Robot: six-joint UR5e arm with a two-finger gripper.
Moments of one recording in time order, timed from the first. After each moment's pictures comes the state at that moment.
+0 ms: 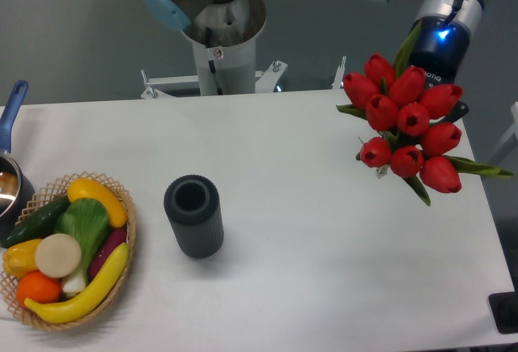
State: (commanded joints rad) arm 2.93 -1.79 -1.64 -0.77 0.35 0.99
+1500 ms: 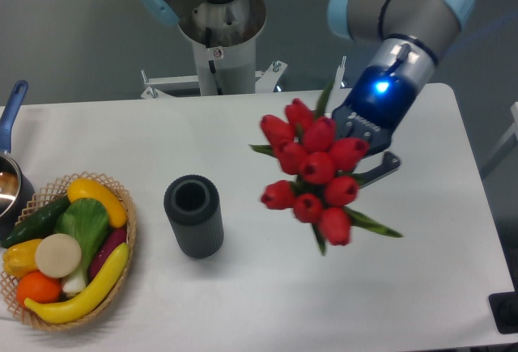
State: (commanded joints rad) arm 2.74 -1.86 -1.66 -0.73 0.20 1.08
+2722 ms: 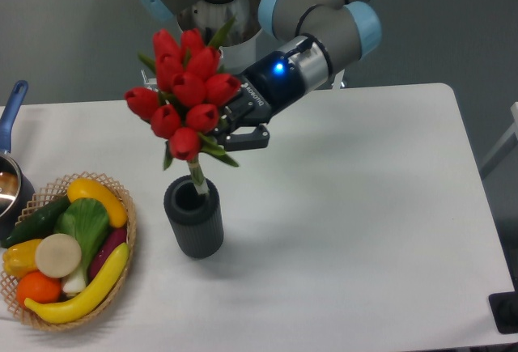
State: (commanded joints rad) arm 2.65 -1.73 -1.94 -0.73 0.00 1.14
